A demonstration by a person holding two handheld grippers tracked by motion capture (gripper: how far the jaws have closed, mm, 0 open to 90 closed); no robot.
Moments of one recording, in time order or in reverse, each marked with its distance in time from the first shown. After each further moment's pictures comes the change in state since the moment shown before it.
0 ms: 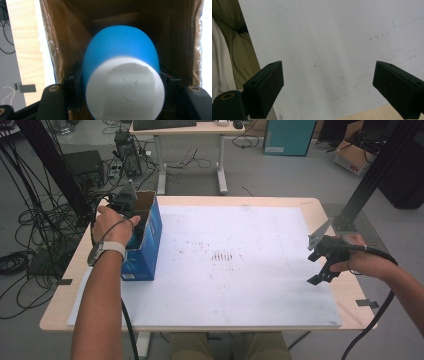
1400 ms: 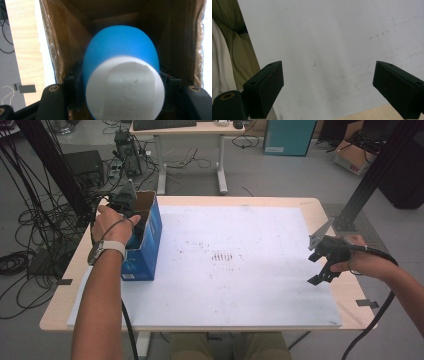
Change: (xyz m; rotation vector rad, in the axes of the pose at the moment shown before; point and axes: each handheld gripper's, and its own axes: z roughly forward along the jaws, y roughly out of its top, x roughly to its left) left arm 0.001 0.003 0.001 0.009 -0.005 0.000; right arm -0.001 -0.002 0.001 -0.005 0.000 0.009
